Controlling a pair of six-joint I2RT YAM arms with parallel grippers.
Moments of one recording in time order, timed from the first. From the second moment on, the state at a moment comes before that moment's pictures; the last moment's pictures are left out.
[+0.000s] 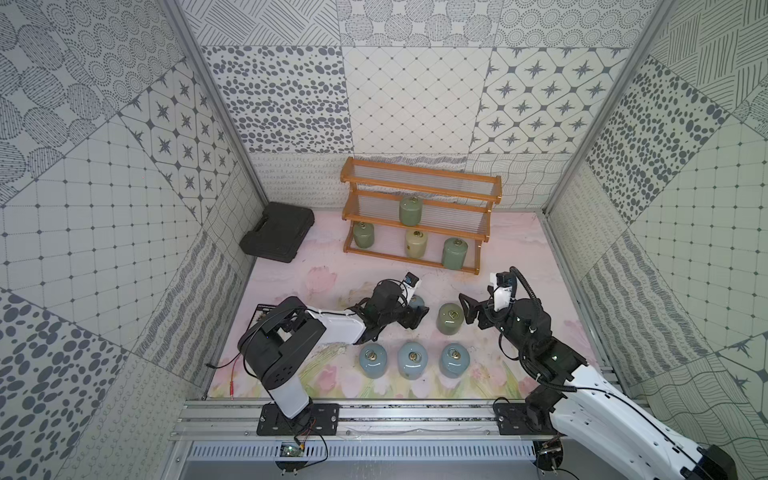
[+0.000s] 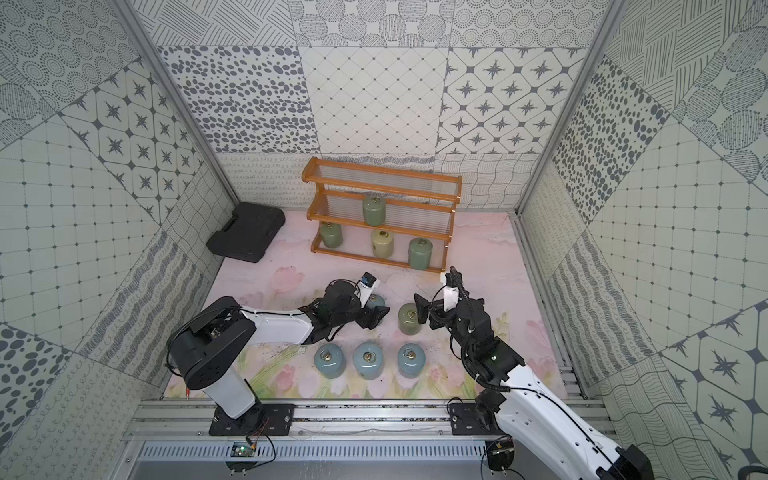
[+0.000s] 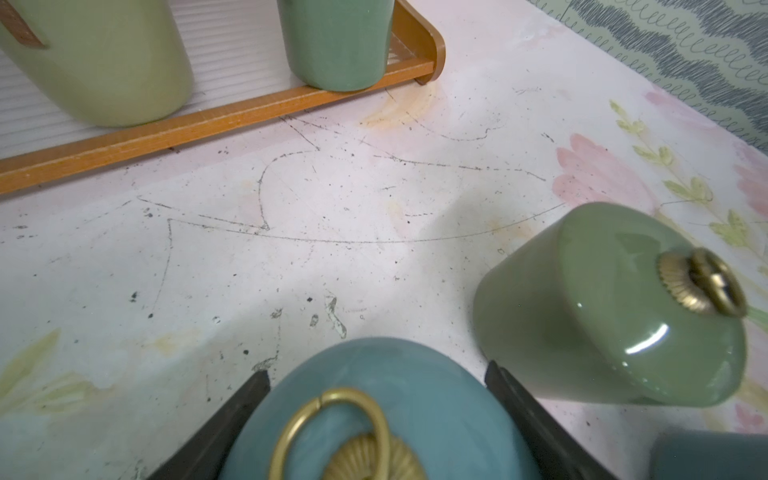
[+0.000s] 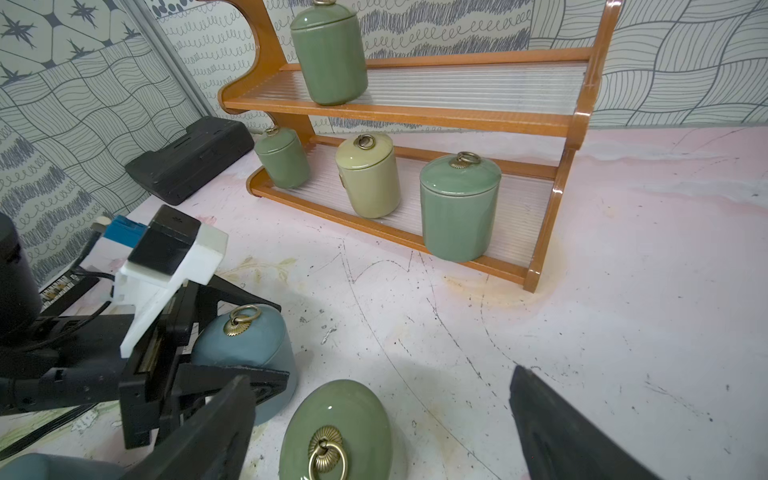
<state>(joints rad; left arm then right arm) -0.79 1.69 0.68 0.45 0.13 -0.12 0.57 0.69 0.40 -0.03 0.14 0.25</state>
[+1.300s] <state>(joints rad) -0.79 1.65 0.61 0.49 0.15 -0.13 0.57 0.70 0.40 -0.03 0.14 0.25</state>
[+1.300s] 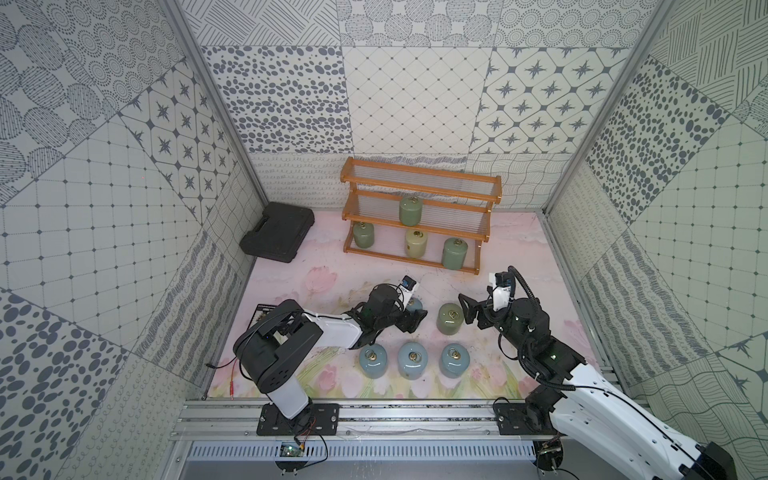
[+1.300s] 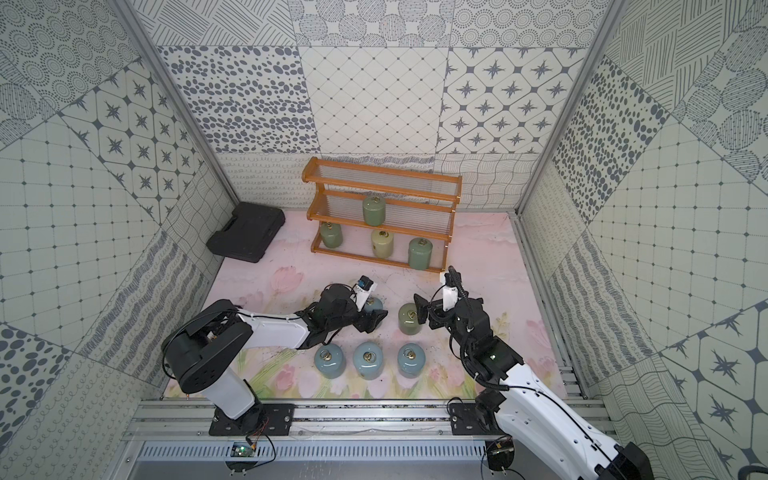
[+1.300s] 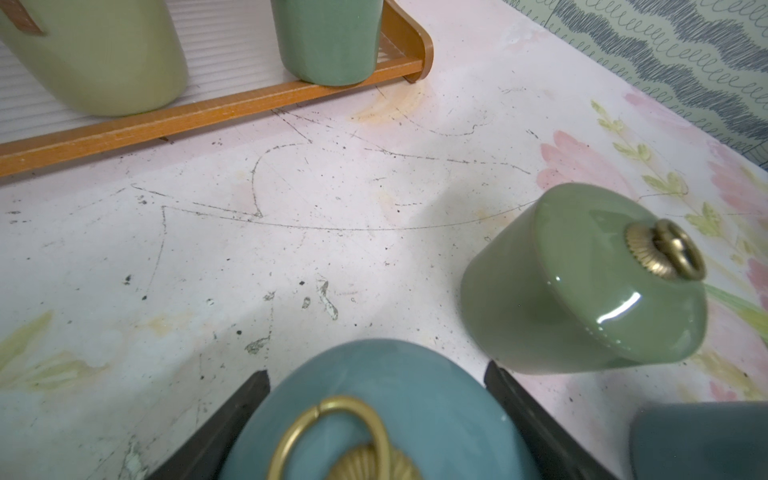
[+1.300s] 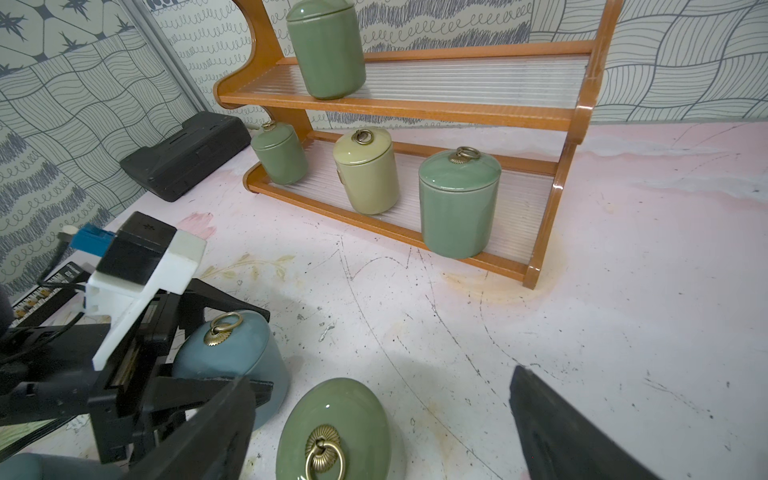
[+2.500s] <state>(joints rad) -0.82 1.54 0.60 0.45 0.13 -0.16 0.57 0.68 0.40 -0.03 0.15 0.25</state>
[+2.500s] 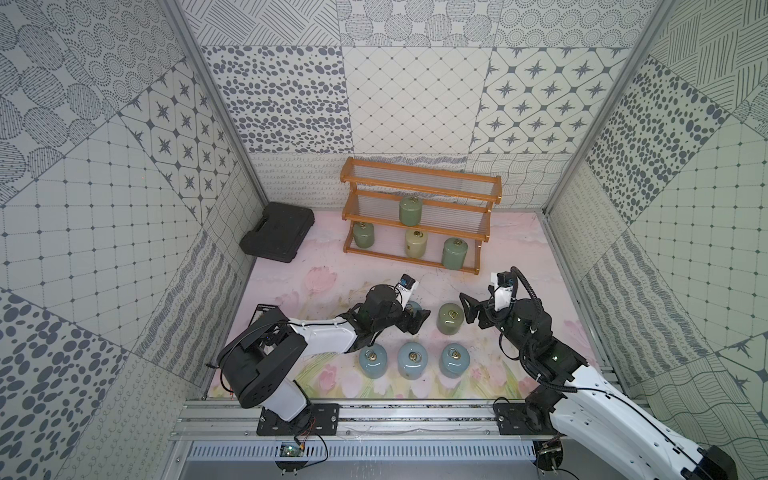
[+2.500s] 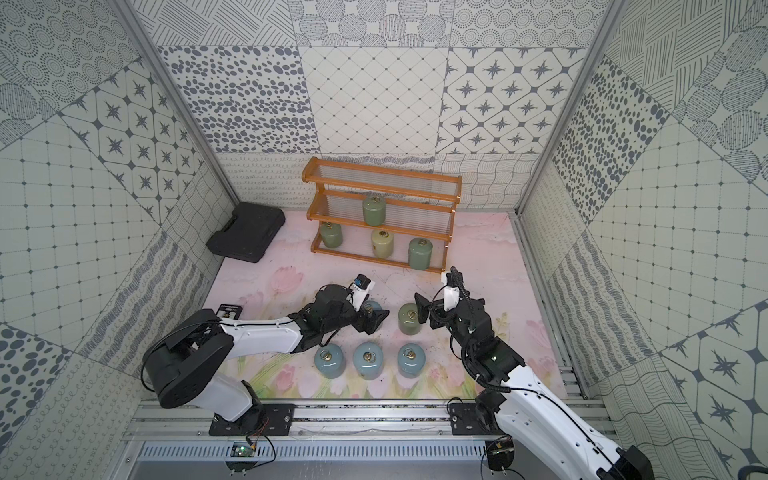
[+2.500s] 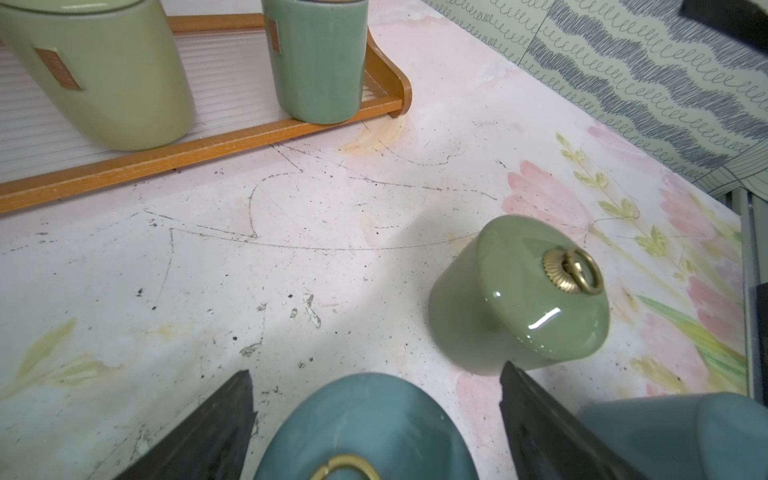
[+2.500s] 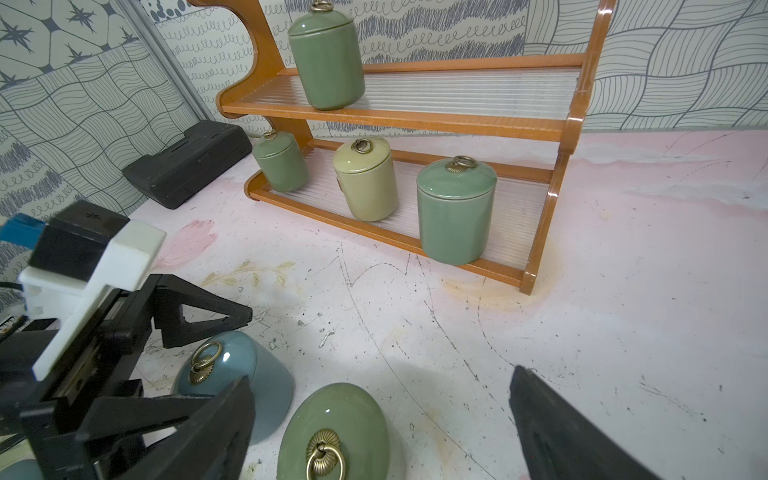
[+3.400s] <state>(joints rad) -0.65 1.43 0.90 0.14 0.04 -0.05 0.57 0.70 0.40 -0.06 0.14 0.26</state>
